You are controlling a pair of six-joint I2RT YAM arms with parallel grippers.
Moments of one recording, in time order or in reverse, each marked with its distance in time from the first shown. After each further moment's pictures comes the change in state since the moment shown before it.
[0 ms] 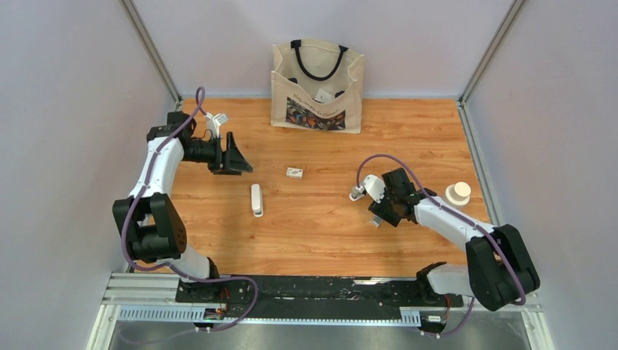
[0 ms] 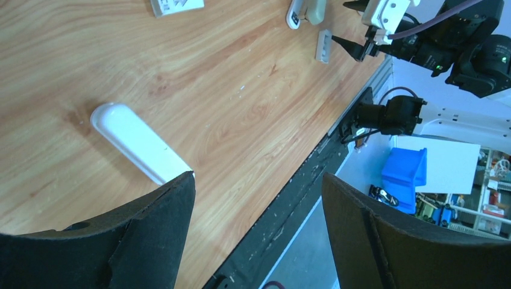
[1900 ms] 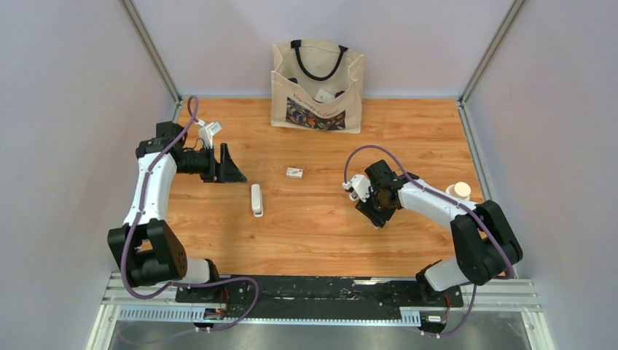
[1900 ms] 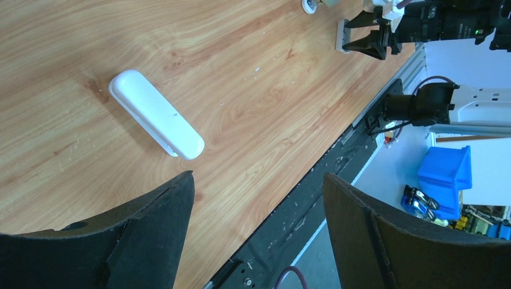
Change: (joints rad) left arm 0.067 -0.189 -0.107 -0.052 -0.042 0.112; right arm 0.090 0.166 0.195 -0.253 -0.208 0.199
